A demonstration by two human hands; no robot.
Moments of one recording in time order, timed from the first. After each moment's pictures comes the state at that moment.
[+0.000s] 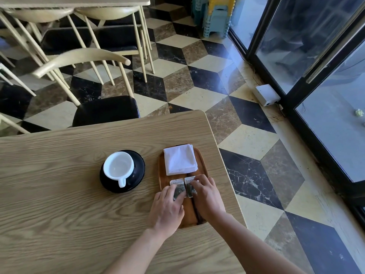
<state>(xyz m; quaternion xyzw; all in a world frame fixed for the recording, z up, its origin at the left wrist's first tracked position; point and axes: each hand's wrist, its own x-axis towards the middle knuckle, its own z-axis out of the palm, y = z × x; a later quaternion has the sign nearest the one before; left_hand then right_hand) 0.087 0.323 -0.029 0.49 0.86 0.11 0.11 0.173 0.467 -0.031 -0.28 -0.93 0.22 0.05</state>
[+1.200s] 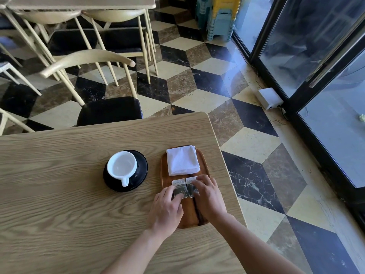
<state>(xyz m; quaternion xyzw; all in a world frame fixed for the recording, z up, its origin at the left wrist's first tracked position) 0.084 0.315 -0.037 0.46 0.86 0.19 0.09 0.170 0.468 -0.030 -0.29 -0.92 0.24 0.06</state>
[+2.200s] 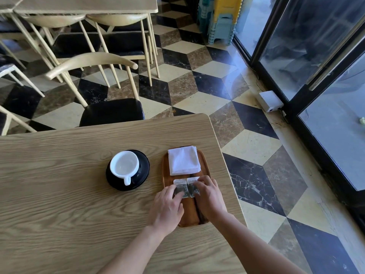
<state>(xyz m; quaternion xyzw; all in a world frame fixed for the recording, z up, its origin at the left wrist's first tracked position) 0.082 0.316 -0.024 0.46 0.87 0.15 0.09 0.171 0.464 -0.022 -0.30 -0.92 0.24 0.05</state>
